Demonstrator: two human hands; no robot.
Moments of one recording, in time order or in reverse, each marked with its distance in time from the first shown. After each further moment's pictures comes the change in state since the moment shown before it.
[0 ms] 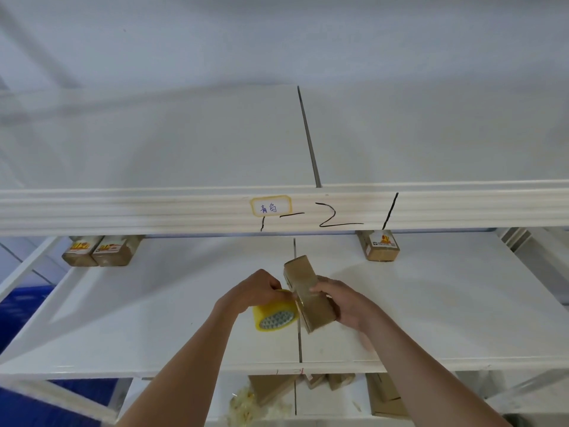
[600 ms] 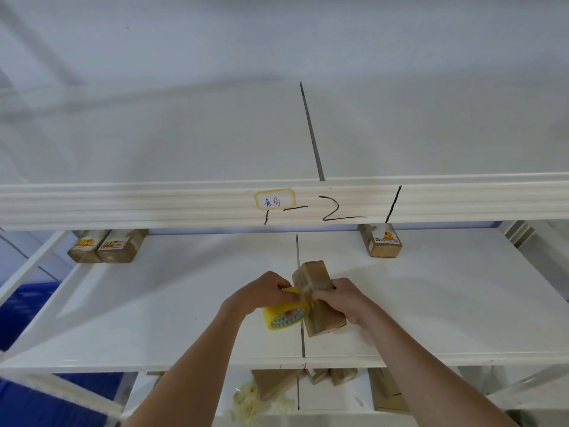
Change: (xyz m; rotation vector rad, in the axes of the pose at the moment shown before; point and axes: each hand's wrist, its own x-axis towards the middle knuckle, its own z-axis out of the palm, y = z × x) left_hand -0.009 0.002 0.011 -0.047 -0.079 0.045; right_hand 0.006 0.008 -0.001 -0.323 0.246 -0.004
